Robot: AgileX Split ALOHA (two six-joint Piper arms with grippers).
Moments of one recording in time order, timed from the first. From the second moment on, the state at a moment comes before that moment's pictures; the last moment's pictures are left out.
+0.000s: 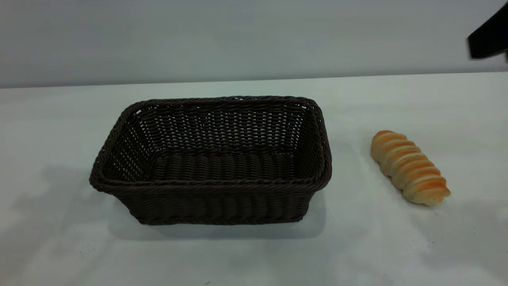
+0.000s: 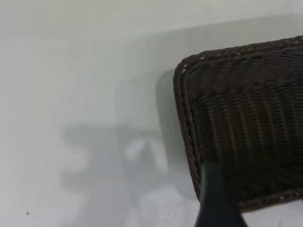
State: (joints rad) left arm -0.08 1.45 -1.25 -0.20 0.78 0.14; right arm -0.02 1.39 -0.69 1.07 0.43 -1.06
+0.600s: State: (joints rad) left arm -0.08 1.33 -1.25 -0.20 0.91 0.13; right arm -0.02 2.04 -0.87 1.72 0.34 -1.91
